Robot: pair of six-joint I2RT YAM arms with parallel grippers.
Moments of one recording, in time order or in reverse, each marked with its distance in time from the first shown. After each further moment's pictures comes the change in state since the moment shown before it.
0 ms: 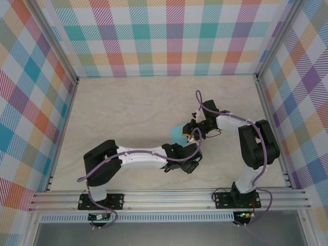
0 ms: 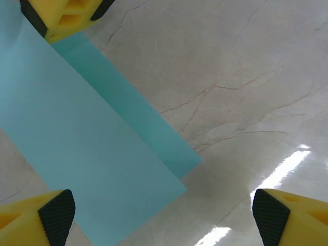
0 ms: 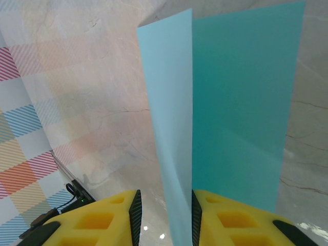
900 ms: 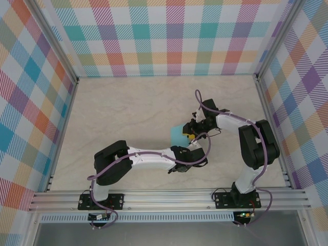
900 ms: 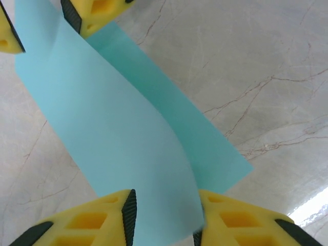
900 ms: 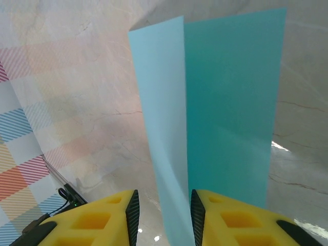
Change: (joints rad) left arm -0.036 0.098 0.092 -0.121 -0.192 0.016; right arm 0.007 0.000 0.031 -0.048 0.047 -0.011
